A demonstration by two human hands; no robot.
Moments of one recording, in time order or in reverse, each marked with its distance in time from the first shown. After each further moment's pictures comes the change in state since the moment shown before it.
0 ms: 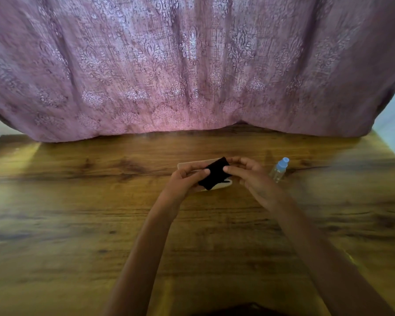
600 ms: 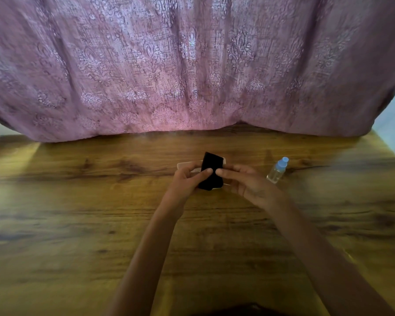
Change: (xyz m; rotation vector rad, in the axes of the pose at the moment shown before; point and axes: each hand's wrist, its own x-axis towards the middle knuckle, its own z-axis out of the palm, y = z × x) left_hand -0.005 0.002 0.010 0.069 0.016 0.056; right_hand -0.005 -0.004 0.009 0.222 -0.174 0.173
